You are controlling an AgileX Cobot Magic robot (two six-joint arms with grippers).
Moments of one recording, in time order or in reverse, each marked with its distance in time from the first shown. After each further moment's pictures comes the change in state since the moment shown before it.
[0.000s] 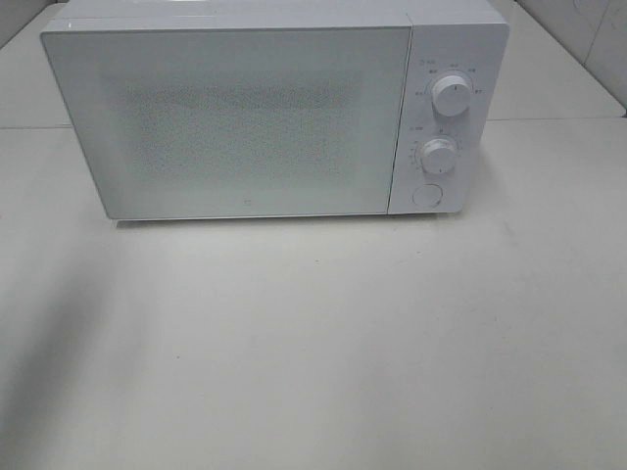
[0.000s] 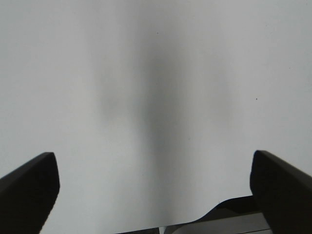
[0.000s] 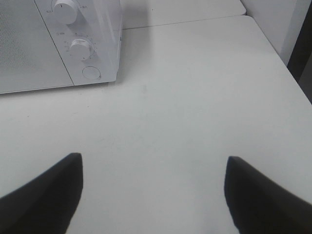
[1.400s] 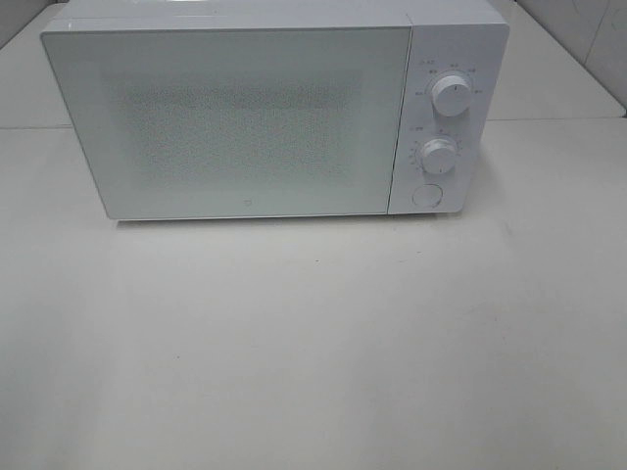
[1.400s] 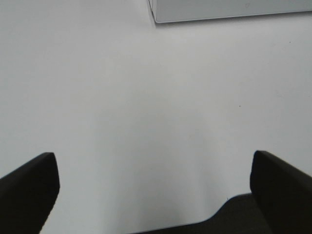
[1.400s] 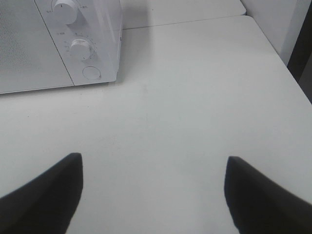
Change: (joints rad) left arm 0.008 -1.074 0.497 0.023 -0.020 0.005; right arm 0.000 0.000 0.000 0.000 0.000 0.000
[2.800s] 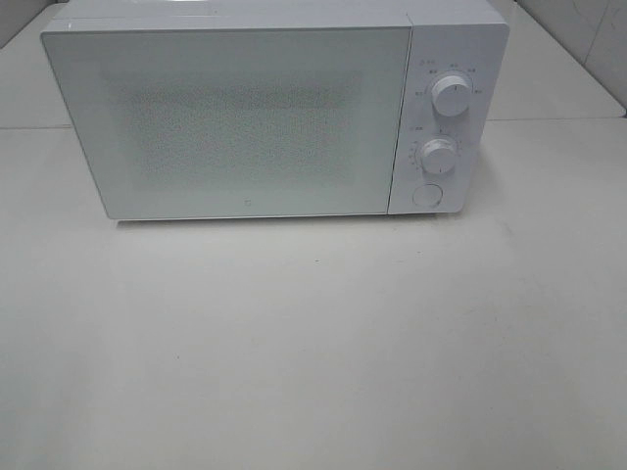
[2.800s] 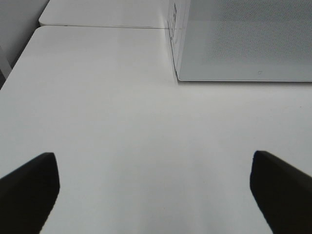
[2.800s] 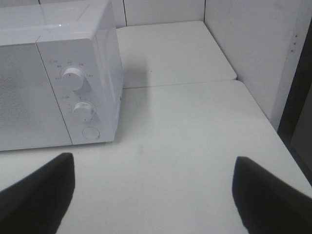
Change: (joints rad) left arm 0.133 -0.245 0.000 -0.013 0.001 0.000; right arm 0.000 0.069 -0.018 -0.061 -0.257 0.000
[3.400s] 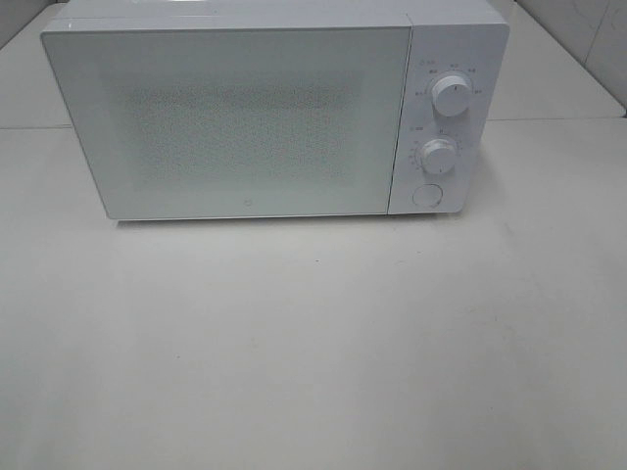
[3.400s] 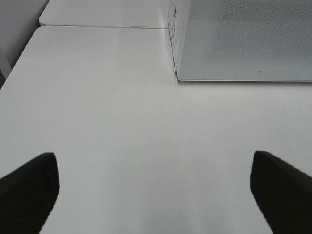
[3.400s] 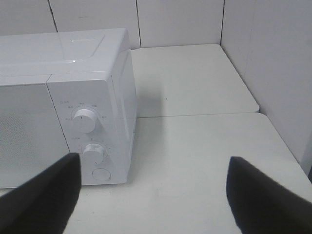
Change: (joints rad) left arm 0.000 0.000 0.000 0.000 0.000 0.000; right arm 0.000 0.344 0.004 -0.008 -0.378 0.026
